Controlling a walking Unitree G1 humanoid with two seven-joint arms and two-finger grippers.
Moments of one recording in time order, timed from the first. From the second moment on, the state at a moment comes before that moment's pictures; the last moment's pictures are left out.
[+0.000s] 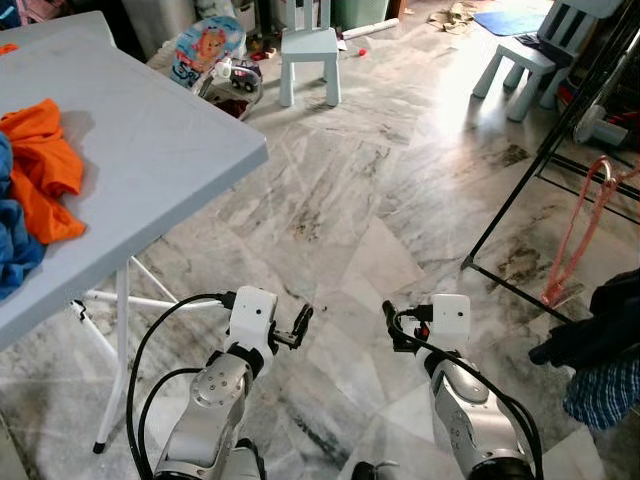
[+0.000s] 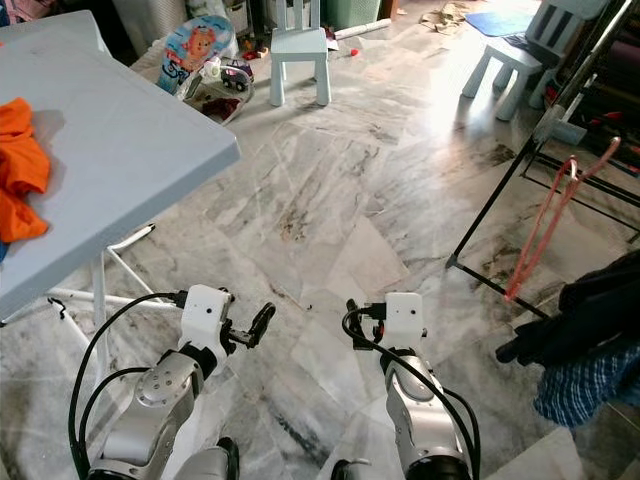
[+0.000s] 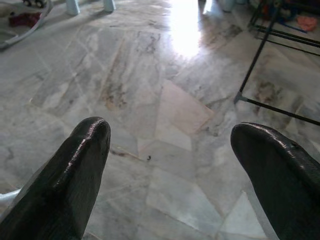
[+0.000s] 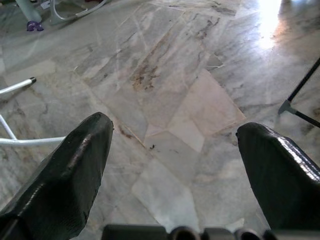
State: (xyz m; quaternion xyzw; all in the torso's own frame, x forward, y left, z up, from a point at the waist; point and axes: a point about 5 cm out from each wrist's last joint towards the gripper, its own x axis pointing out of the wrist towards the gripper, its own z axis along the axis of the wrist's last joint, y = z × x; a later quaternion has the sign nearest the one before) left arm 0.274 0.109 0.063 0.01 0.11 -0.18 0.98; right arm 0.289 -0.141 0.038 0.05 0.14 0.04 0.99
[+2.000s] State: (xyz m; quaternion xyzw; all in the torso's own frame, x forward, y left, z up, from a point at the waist) left arm 0.318 0.105 0.066 0.09 0.11 -0.22 0.96; right arm 0.267 -0.200 0.042 -0.01 0.12 -0.09 0.99
